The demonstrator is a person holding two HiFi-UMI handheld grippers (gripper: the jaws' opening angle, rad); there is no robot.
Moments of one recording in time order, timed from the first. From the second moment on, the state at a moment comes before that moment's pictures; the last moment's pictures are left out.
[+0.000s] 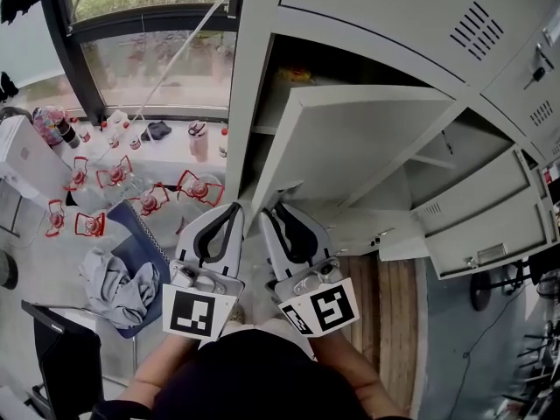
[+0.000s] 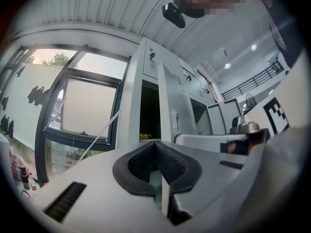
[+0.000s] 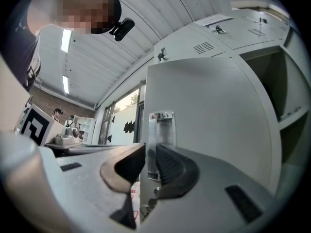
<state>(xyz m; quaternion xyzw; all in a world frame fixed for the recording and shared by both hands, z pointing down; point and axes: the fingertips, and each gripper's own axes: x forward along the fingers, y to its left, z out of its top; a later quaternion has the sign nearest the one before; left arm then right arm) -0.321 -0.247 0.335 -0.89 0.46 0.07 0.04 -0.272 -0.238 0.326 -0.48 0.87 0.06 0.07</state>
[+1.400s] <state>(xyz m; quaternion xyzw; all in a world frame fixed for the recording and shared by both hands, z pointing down) -0.324 -0.305 0.354 -0.89 0.45 0.06 0.01 -0.283 -0.316 0.326 -0.52 0.85 0.05 0.05</state>
